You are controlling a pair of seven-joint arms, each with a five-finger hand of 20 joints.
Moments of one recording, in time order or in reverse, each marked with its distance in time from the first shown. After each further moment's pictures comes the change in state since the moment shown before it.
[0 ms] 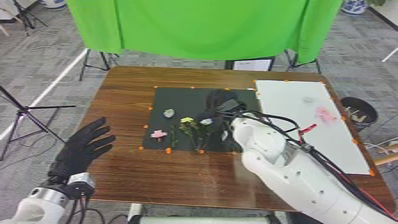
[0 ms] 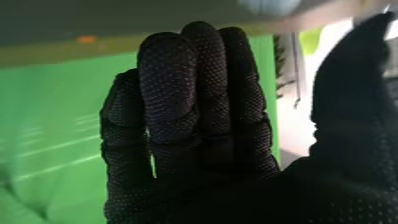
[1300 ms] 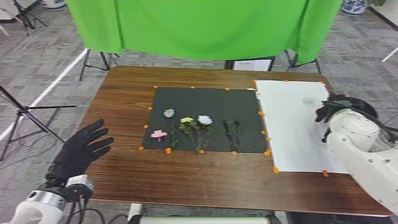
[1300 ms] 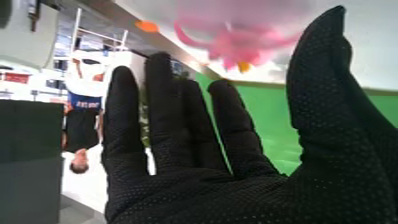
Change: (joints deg) left arm 1.2 -0.5 -0.7 -0.3 0.0 0.1 0.2; right arm -7.9 19.1 20.1 9.3 7.1 -9.1 20.7
